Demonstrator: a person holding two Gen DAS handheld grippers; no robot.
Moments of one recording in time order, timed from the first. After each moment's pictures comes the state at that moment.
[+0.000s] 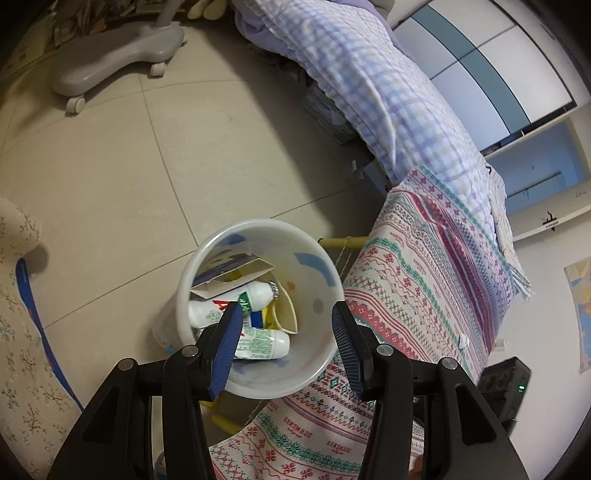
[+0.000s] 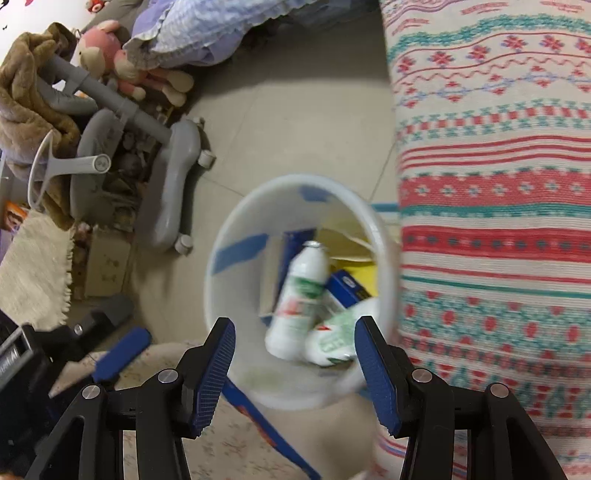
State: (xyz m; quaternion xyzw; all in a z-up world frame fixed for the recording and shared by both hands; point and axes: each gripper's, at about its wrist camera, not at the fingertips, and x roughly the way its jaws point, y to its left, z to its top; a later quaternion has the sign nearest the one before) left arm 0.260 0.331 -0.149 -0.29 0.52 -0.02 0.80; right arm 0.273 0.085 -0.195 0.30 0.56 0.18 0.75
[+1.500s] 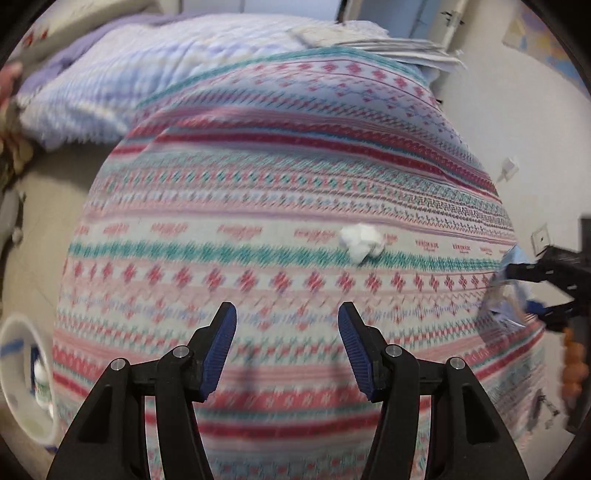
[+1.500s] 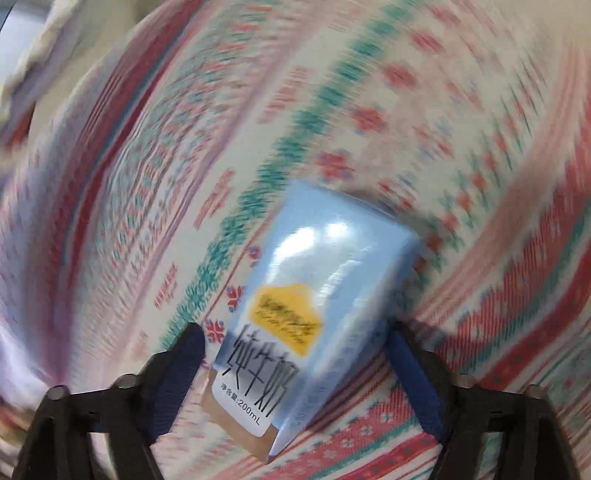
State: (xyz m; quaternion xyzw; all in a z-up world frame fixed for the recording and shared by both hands) left arm 0.296 -0.119 -0.158 0.05 0.51 -0.19 0.84; right arm 0.195 -0.467 -0.208 0.49 0.49 -0.26 0.68
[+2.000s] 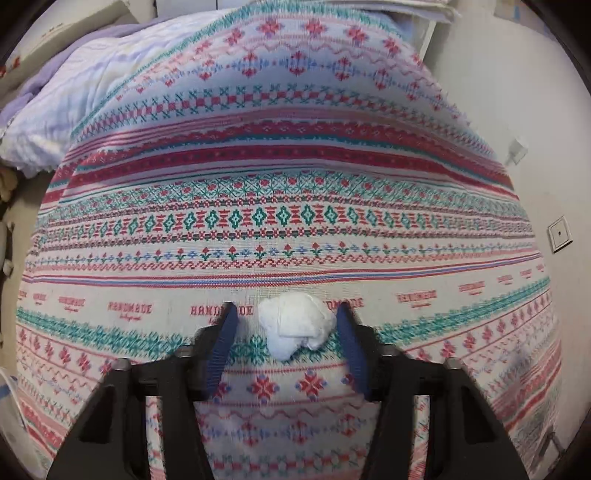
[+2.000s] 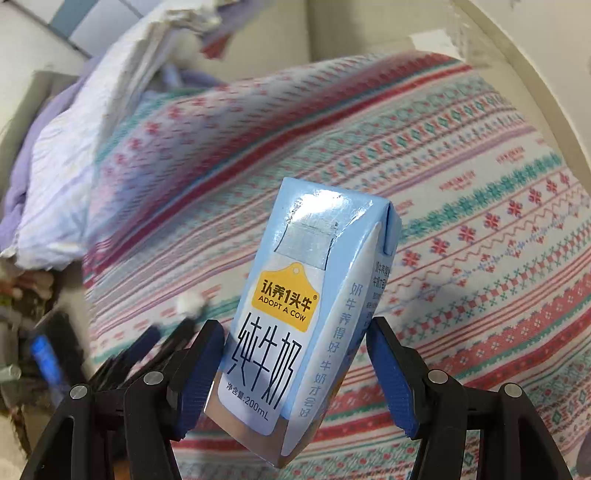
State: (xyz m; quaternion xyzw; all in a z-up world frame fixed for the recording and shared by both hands) left arm 0.354 -0.210 -0.197 0.08 0.52 -0.20 0.83; right arm 0.193 -0.413 -0.086 0.34 0.49 -0.11 0.80
